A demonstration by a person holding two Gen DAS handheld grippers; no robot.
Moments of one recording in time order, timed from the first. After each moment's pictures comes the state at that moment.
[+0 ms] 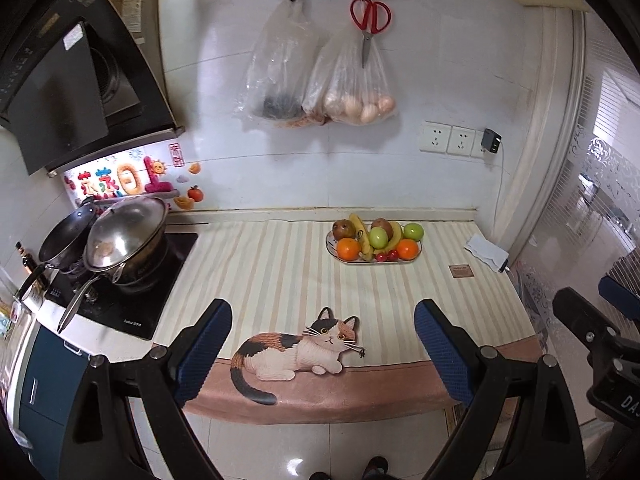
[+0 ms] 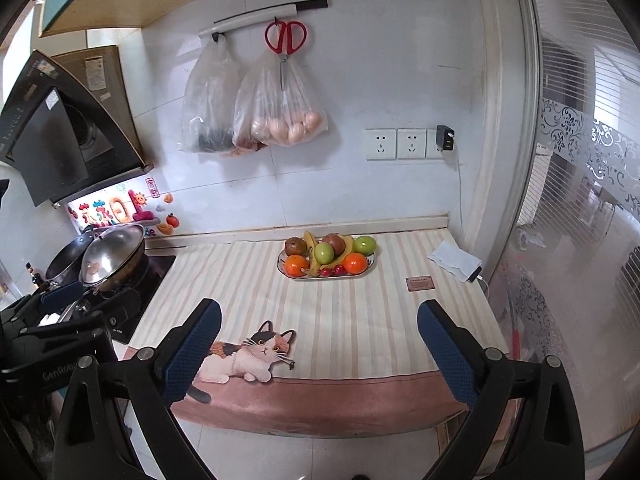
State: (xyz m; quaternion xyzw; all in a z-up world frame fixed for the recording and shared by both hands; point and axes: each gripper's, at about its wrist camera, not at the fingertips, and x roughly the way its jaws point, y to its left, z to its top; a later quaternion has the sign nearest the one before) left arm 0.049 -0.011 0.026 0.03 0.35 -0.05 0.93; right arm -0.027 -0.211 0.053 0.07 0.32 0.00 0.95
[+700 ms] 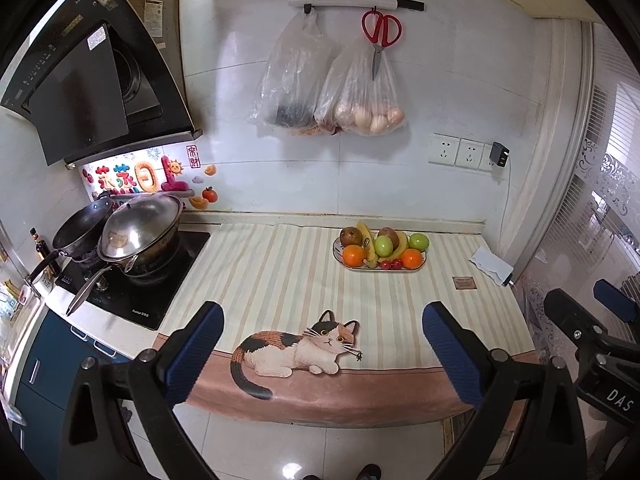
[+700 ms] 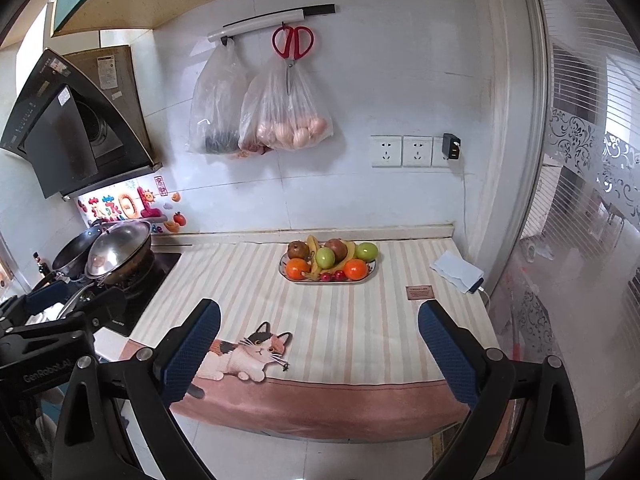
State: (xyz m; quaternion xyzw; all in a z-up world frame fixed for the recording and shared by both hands) left arm 0.029 -0.024 0.033 0.01 0.34 -0.02 0.94; right arm -0.017 -0.235 0.050 0.06 0.32 0.02 0.95
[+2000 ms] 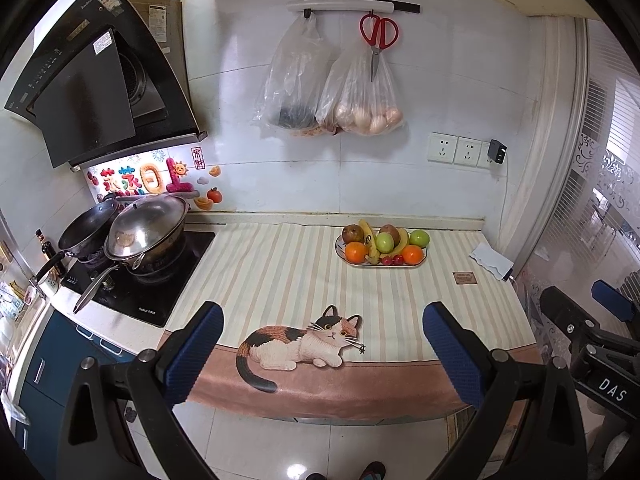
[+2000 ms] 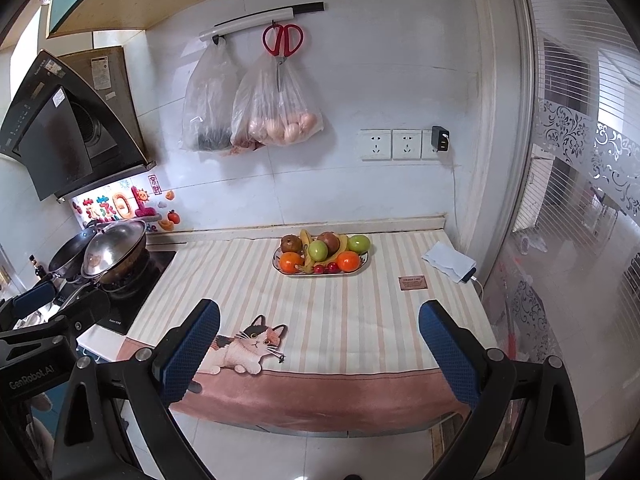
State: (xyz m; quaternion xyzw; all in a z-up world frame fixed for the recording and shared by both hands) left arm 0.008 -0.030 0.036 0.02 0.33 -0.01 0.94; right arm -0.034 -0.242 0.045 0.07 0.32 0.01 0.94
